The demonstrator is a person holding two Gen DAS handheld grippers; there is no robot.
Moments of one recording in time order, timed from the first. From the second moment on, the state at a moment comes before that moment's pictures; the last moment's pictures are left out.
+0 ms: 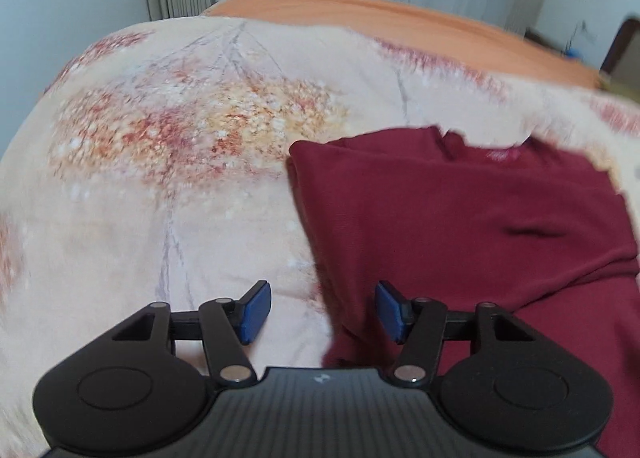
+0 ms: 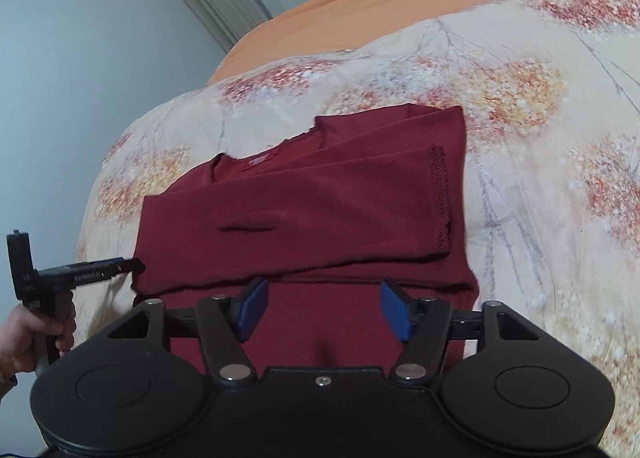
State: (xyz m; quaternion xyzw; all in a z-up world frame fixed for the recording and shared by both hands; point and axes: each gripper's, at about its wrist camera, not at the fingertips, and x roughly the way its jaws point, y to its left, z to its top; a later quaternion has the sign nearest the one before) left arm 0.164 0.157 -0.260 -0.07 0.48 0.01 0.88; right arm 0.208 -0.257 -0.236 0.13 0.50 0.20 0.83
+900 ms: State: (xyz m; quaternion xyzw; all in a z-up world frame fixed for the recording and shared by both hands) left arm -0.015 0.101 -0.146 -0.13 0.47 -0.09 0.87; right arm 0.052 -0.188 -0.075 0.09 0.44 0.20 0.87
